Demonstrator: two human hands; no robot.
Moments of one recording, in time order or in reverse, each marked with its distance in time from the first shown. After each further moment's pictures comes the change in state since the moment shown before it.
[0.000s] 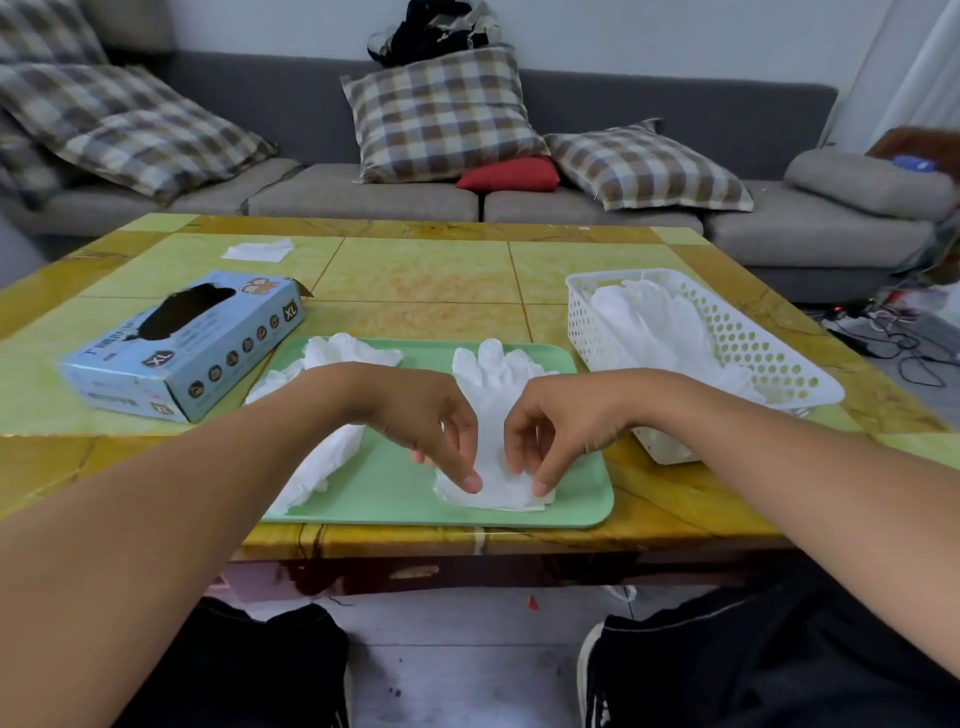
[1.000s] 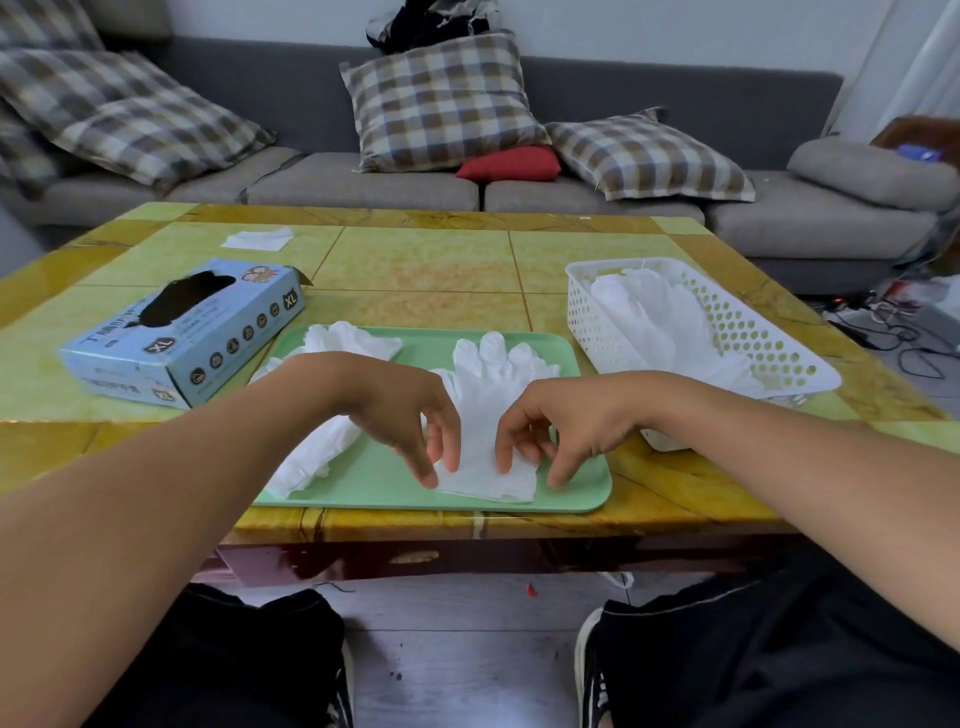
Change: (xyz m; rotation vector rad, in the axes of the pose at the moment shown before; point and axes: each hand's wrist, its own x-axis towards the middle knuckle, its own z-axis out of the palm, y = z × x) left_hand -0.009 -0.007 0.001 0.101 -0.079 -0.069; right_hand -0.004 0.001 0.011 -0.008 -0.070 -0.063
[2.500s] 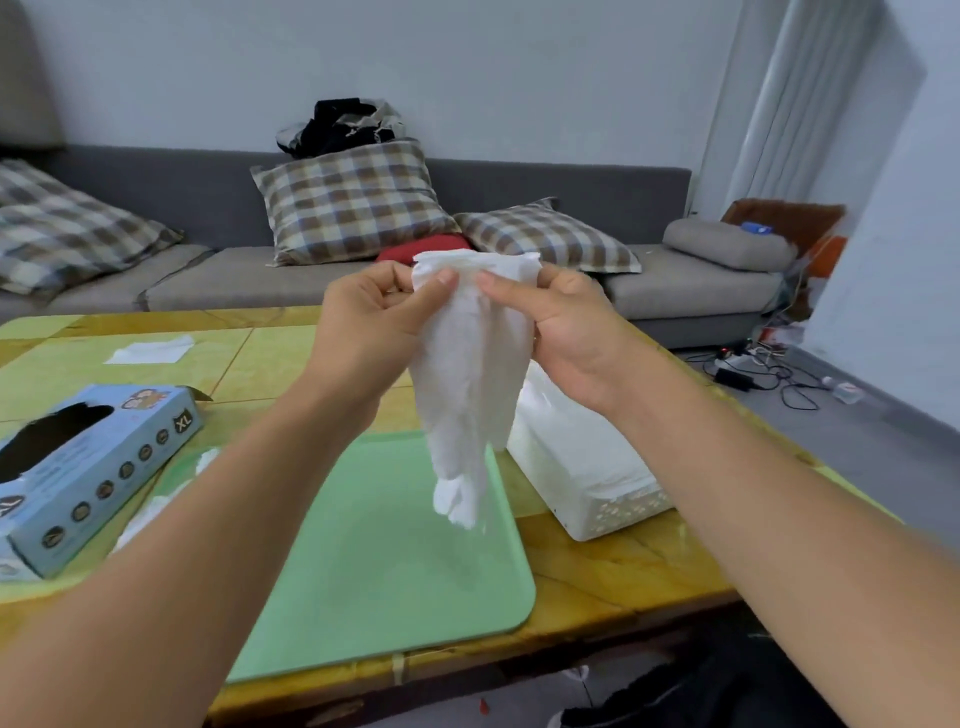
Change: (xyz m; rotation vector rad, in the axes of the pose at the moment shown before) left_hand 0.008 0.105 -0.077 -1.086 1.189 0.455; right_hand -0.072 -0.037 -0.083 1.097 1.152 -0.281
